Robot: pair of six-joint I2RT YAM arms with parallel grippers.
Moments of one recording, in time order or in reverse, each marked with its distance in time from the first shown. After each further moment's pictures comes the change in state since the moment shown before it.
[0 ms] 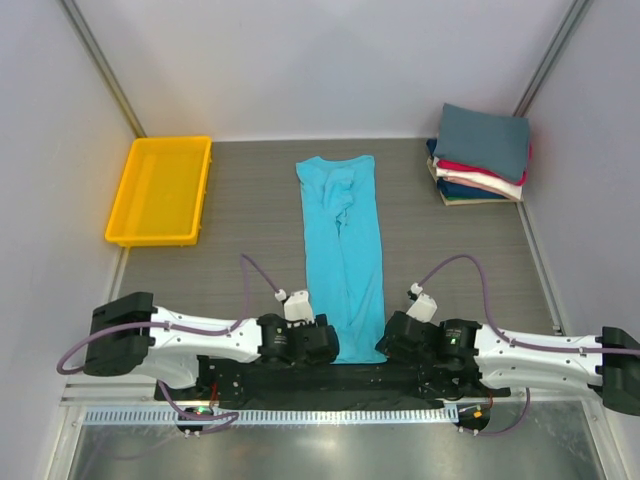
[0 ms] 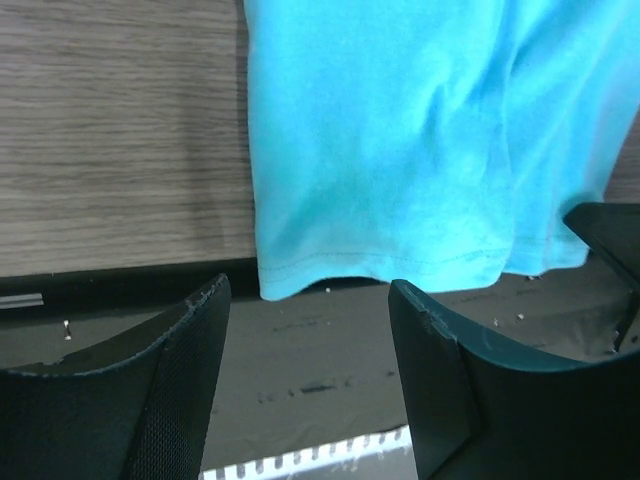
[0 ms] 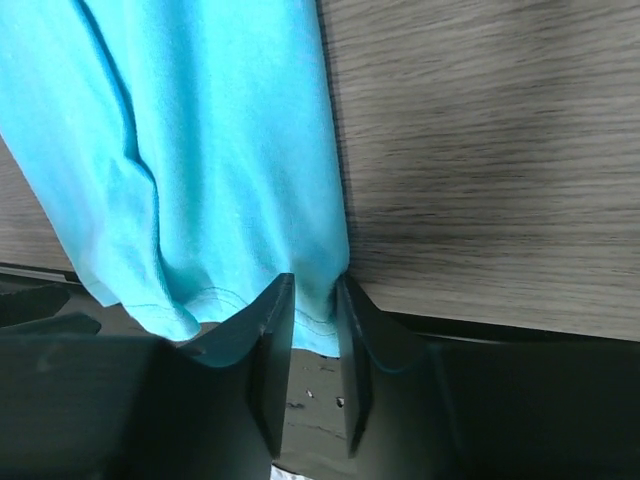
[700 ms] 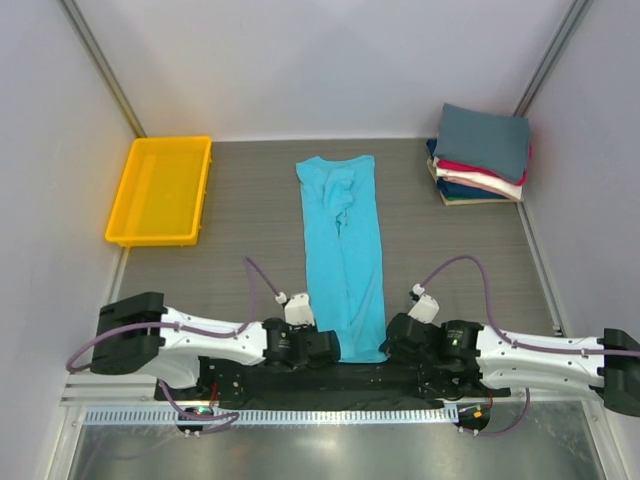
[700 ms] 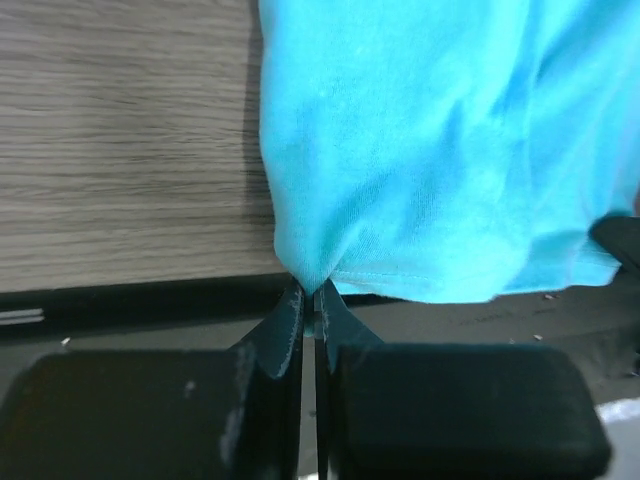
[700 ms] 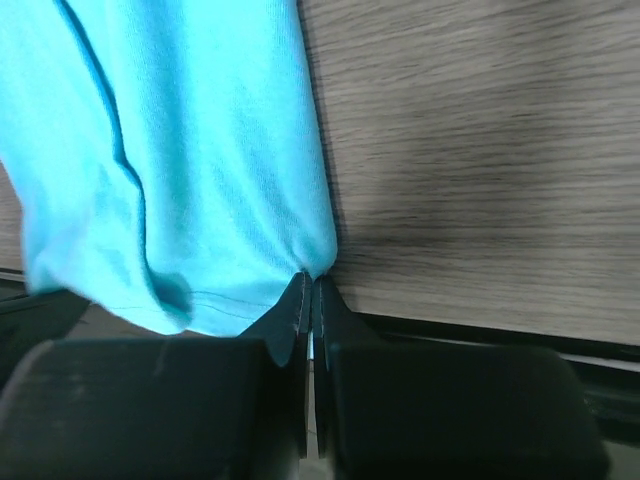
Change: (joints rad) left arm -0.010 0.063 -0.023 0.050 -0.038 -0.023; right arm 0.000 -0.029 -0.021 0.006 0.007 0.003
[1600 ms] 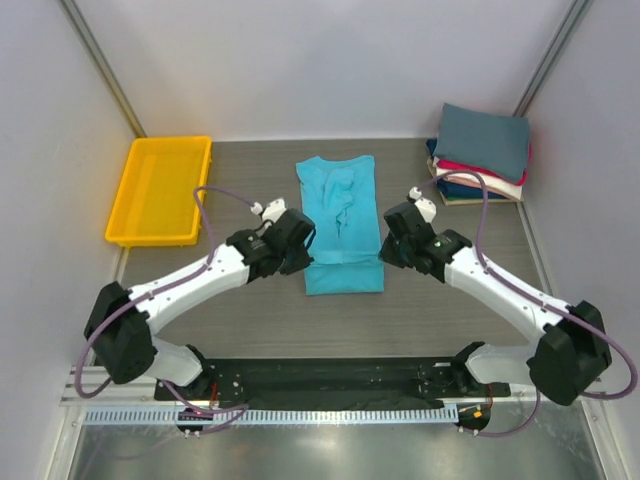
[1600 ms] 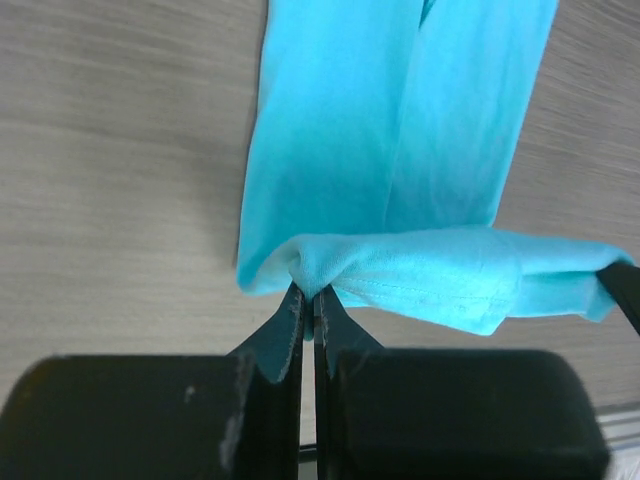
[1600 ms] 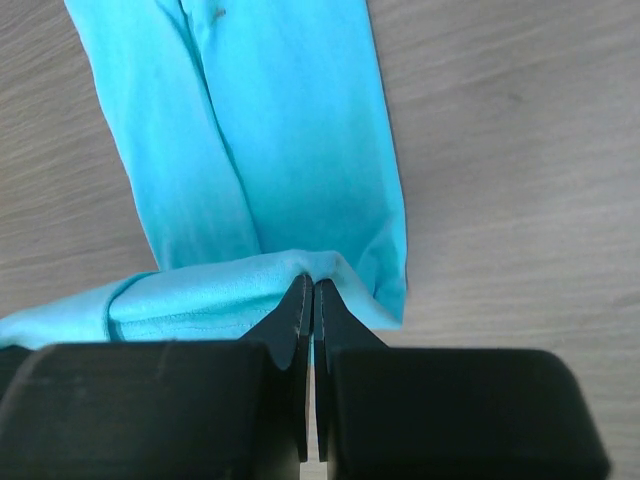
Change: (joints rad) left arm 0.622 -0.042 0.360 -0.104 0.125 0.467; right arm -0.612 0.449 0.632 -0.023 -0.035 -0.597
